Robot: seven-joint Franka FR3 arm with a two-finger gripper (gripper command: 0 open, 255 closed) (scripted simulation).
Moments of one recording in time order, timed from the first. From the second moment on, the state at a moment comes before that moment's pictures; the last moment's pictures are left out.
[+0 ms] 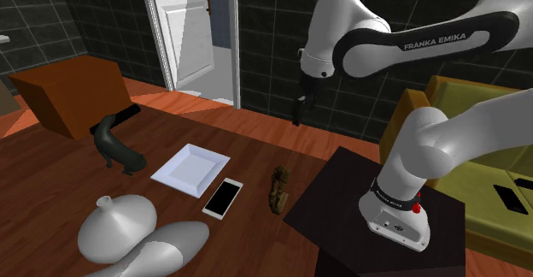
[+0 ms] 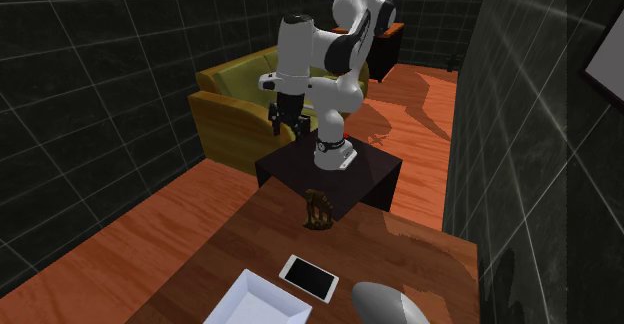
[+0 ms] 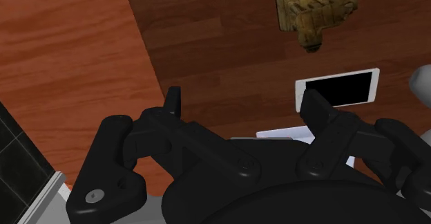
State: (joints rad) arm 0.10 -0.82 0.21 -2.73 0.06 2.02 0.18
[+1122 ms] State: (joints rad) arm 0.12 -0.42 0.51 -2.87 0.12 2.58 0.48
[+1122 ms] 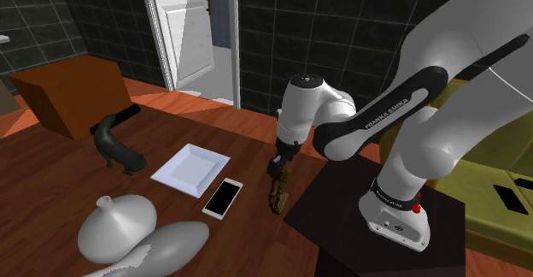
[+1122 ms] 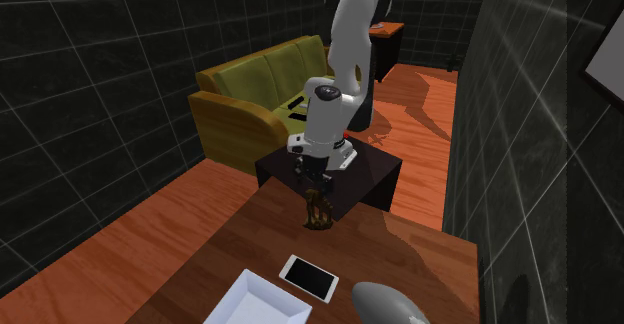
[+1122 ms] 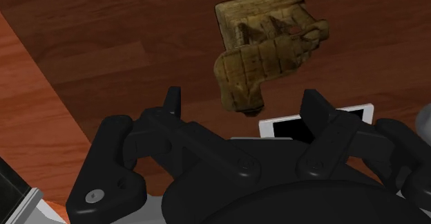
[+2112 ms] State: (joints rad) arm 0.10 -0.36 0.53 -2.89 0.10 2.65 0.51
